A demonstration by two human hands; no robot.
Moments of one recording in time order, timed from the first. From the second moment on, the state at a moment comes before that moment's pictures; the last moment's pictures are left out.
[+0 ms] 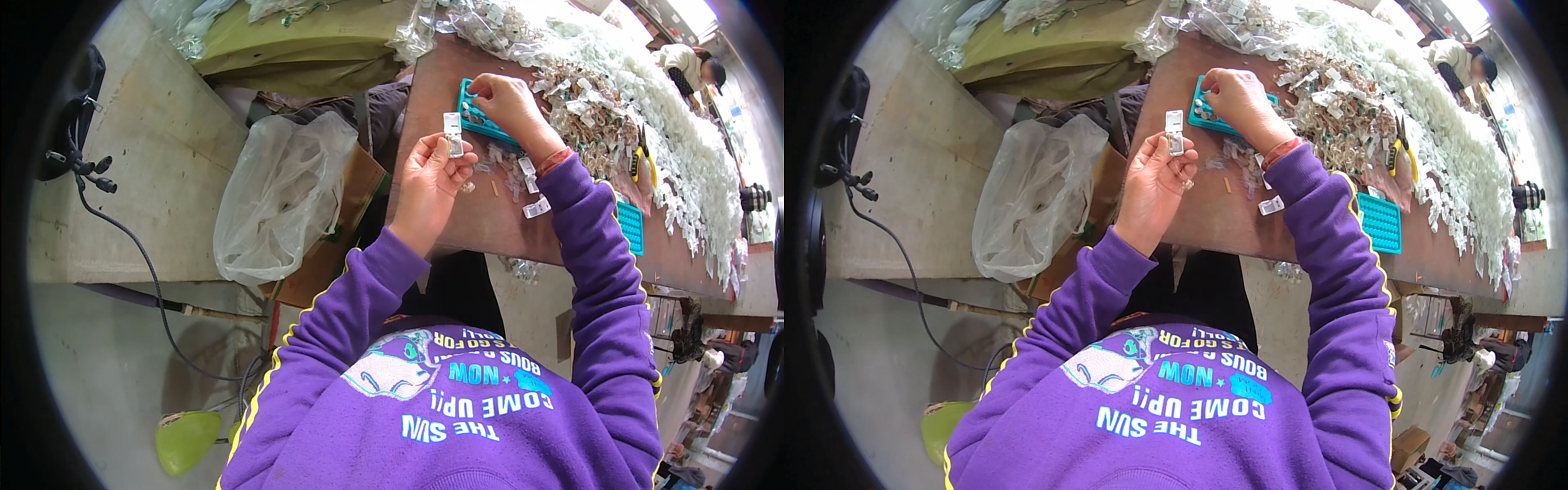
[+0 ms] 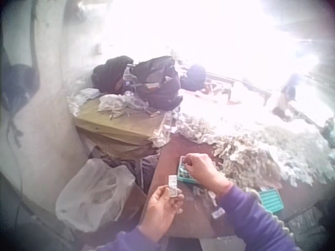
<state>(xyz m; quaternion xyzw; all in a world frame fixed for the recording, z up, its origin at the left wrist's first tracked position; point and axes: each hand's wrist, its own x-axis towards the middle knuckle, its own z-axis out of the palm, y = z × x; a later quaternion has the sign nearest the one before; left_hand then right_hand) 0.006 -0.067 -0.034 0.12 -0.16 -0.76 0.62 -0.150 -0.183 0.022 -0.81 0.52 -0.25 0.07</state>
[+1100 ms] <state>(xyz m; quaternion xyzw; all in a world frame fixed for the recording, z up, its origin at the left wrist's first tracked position) 0.006 -0.065 -0.031 0.14 -0.18 -0.75 0.62 -0.152 -0.184 0.023 -0.81 0.52 -0.21 0.19</state>
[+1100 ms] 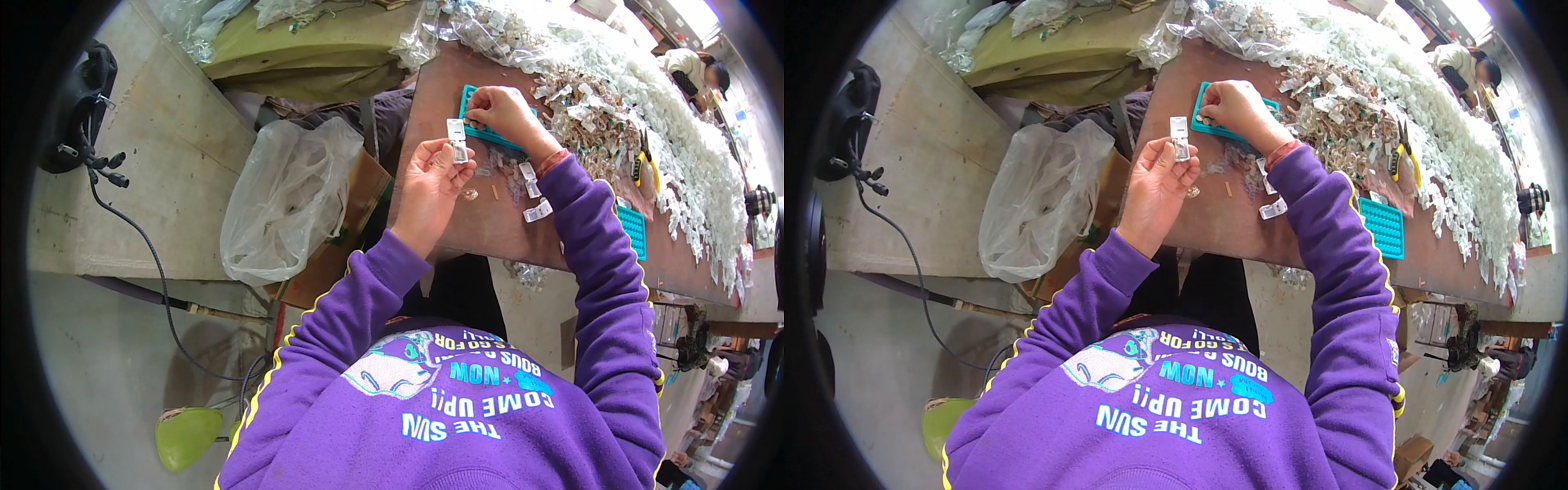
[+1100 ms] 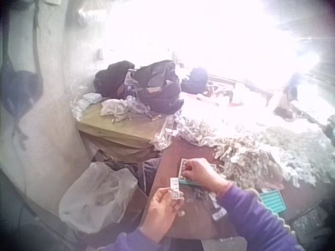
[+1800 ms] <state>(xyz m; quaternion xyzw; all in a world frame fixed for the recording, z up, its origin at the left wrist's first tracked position) 0.002 -0.065 -0.035 0.15 -0.26 -0.73 0.62 -0.132 -0.069 0.059 -0.88 0.39 -0.25 -0.04</state>
